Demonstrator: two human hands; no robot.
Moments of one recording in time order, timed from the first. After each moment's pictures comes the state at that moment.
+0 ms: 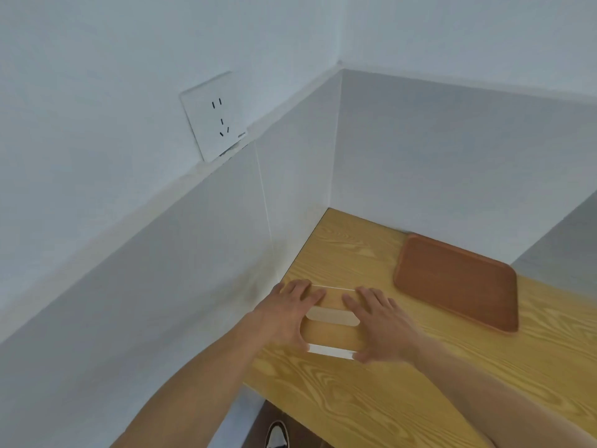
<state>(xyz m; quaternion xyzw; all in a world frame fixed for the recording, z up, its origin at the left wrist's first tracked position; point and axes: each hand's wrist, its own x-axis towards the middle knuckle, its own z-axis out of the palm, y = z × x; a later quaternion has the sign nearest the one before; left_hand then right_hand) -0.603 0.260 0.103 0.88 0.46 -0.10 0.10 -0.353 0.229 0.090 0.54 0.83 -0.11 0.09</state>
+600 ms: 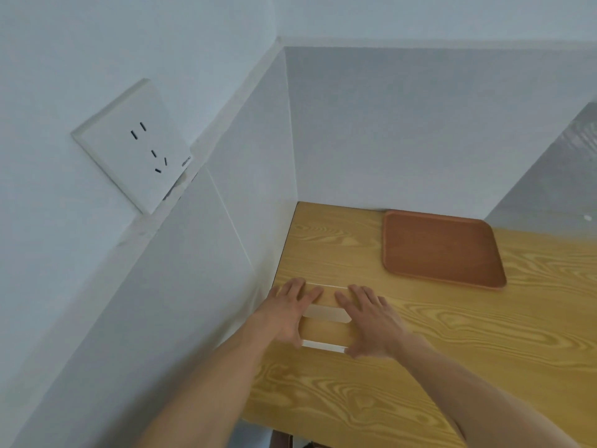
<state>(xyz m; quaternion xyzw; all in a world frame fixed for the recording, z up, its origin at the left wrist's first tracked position) -0.602 0.344 0.070 0.90 0.37 -0.21 0.11 -0.388 0.255 0.048 0.65 0.74 -0.15 0.08</state>
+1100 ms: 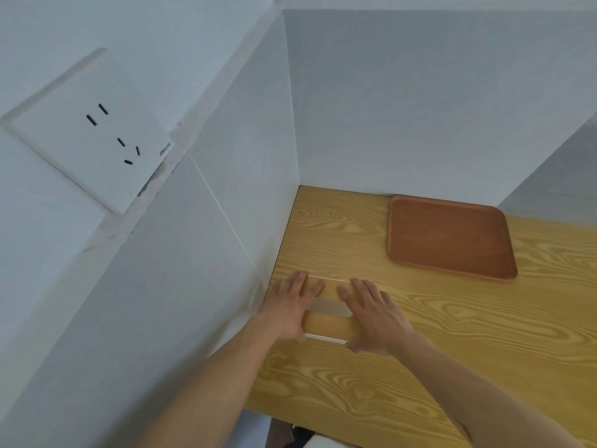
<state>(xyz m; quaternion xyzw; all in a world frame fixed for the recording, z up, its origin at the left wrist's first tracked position) -0.596 0.340 0.049 0.89 0.38 -0.22 0.13 -0.385 0.253 0.034 0.64 0.74 -0.16 0.09</state>
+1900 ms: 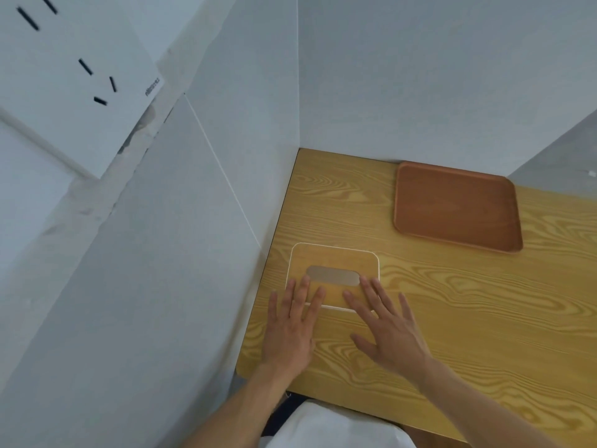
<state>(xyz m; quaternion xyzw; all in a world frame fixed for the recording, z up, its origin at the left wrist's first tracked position) -0.623 0.240 0.004 0.87 0.47 -0.06 0.14 -0.401 0.182 0.019 0.68 0.72 -0.18 0.04</state>
